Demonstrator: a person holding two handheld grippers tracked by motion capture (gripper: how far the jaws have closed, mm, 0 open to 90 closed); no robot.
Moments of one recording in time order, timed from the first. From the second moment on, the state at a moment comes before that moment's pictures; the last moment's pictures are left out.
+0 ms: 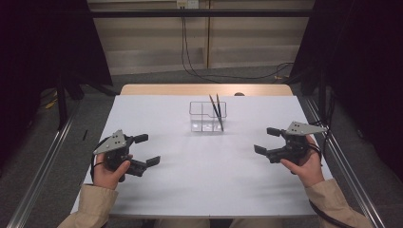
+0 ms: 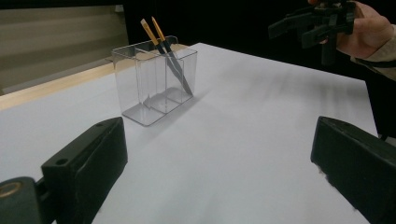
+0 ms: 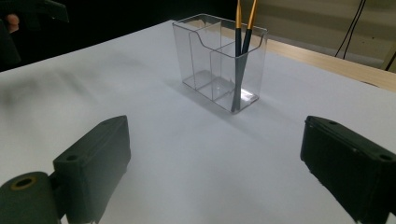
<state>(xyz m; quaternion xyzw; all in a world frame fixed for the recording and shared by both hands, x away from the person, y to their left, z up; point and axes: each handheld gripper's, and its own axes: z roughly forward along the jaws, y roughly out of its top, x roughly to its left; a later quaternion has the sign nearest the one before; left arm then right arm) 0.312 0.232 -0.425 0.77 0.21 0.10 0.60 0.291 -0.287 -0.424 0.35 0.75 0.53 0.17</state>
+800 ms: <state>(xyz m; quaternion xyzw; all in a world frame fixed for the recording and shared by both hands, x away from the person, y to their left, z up) 0.313 0.232 -0.427 0.77 0.21 0.10 0.59 0.266 -0.310 -0.429 0.36 0.75 0.53 0.18</state>
